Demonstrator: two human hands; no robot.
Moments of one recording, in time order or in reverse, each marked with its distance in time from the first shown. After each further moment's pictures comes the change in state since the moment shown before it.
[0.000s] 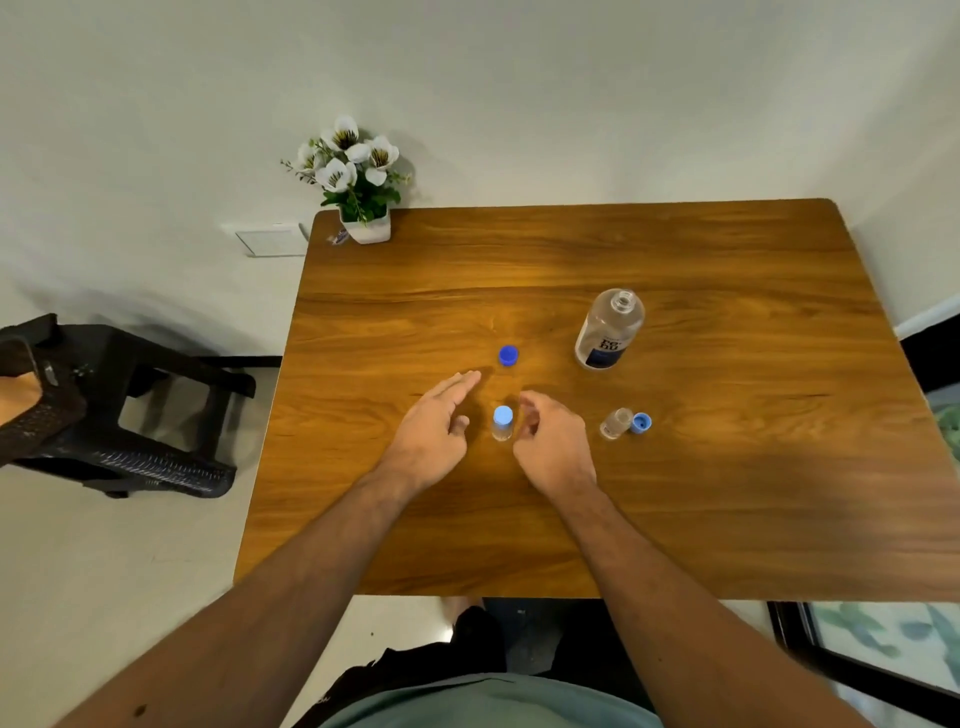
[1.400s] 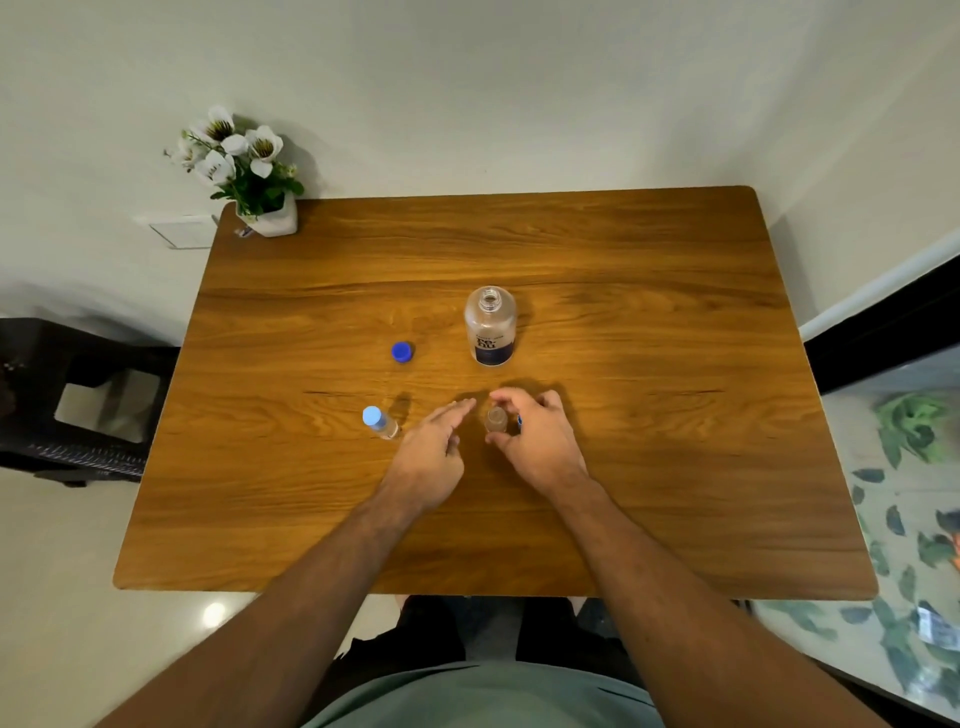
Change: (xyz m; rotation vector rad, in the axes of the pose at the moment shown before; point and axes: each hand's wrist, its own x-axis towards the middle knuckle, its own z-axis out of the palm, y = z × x) left_hand 0.004 0.111 0.113 0.000 -0.046 -0.126; right_hand 0.014 0.097 -0.107 -0.093 -0.163 -0.048
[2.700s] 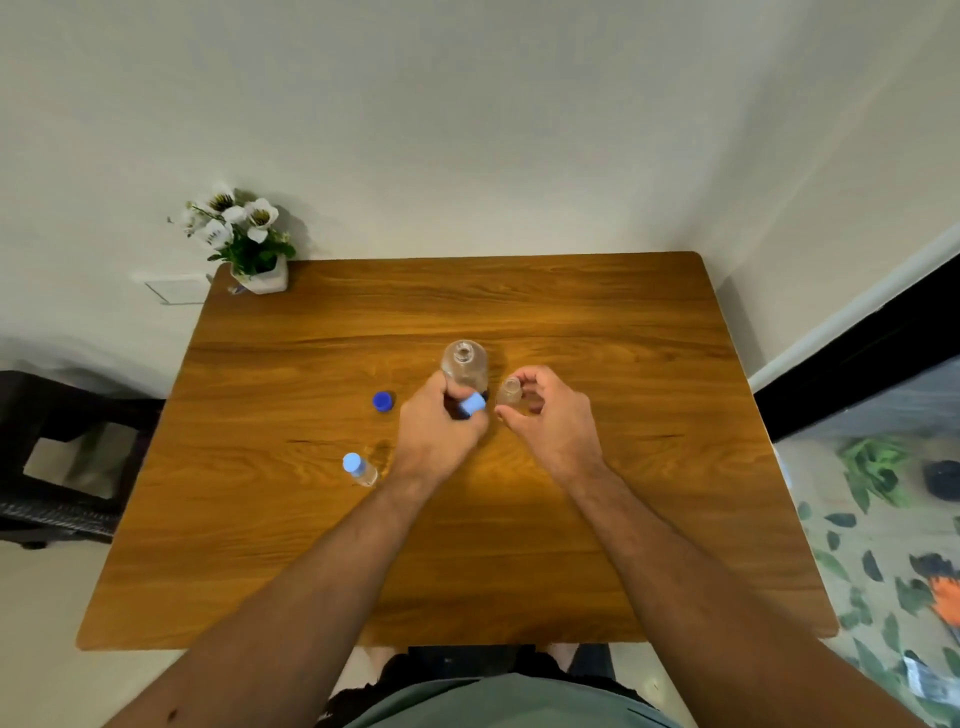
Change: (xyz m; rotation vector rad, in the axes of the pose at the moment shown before) left_hand 0.027 0.074 -0.024 -0.337 0.320 0.039; right_hand 0.010 -0.014 -0.077 0.204 0.296 -0.126
